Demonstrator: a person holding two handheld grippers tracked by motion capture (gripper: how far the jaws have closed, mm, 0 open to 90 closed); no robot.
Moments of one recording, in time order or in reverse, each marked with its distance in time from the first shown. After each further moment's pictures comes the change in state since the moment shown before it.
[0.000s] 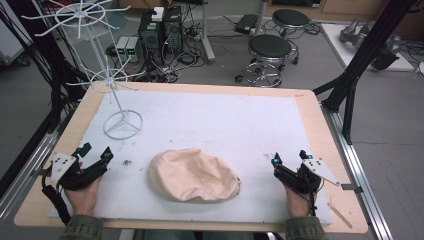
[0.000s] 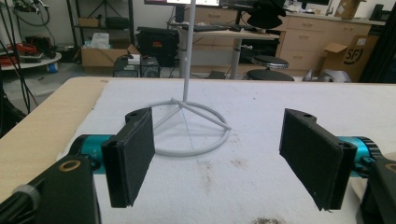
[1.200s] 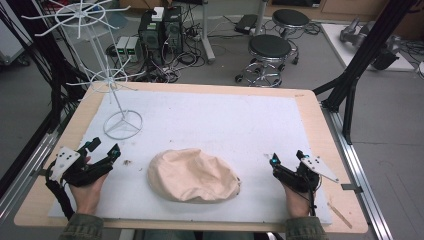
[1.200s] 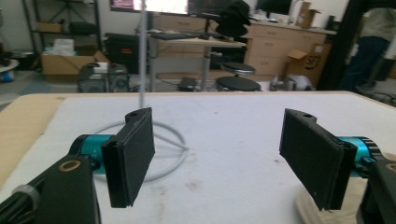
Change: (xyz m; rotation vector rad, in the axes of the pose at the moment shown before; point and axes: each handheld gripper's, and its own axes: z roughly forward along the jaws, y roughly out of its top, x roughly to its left) left arm -0.022 0.025 0.005 -0.019 -0.173 -0.009; right arm -0.002 -0.001 0.005 0.035 0.045 0.025
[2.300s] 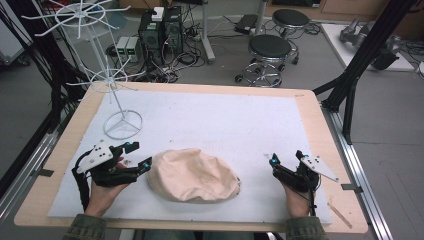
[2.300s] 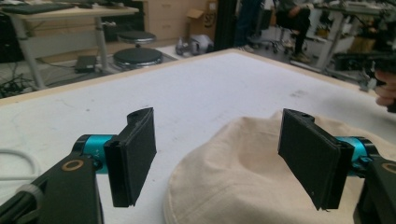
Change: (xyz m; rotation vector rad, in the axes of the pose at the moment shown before) left arm -0.056 0.018 0.024 0.166 -0.410 0.103; right arm 0.000 0.000 0.001 0.010 0.010 0.010
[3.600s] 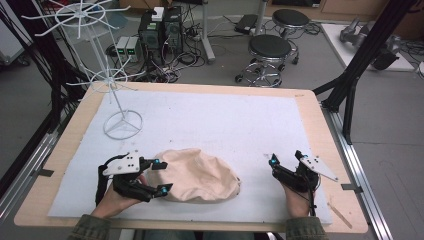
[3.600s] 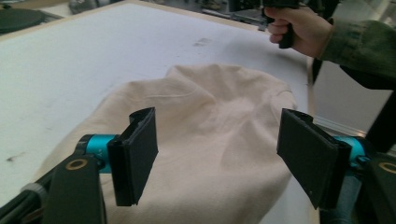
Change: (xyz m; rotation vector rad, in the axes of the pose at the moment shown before) left arm -0.032 -0.006 0.033 0.196 -0.414 0.071; right arm 0.001 0.000 0.000 0.005 0.012 -0.004
